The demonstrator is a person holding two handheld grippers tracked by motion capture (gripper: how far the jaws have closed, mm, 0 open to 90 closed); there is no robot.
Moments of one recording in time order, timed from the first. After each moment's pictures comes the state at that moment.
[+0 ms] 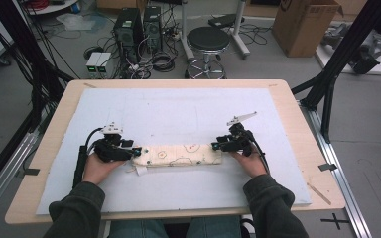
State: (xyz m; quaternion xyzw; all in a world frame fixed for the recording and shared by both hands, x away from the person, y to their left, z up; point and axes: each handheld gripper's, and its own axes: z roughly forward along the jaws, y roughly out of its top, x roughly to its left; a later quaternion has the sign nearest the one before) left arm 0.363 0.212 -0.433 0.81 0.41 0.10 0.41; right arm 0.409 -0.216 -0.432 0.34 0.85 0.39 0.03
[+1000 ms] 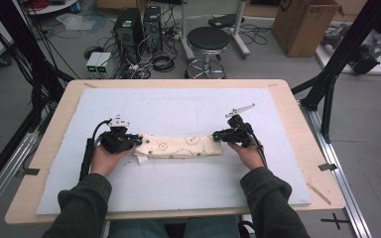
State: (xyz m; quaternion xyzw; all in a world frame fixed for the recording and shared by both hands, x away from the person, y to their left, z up) left arm 0.384 0.199 -0.423 0.81 0.41 0.15 0.41; right arm 0.430 -0.213 -0.417 0.35 0.85 0.39 0.04
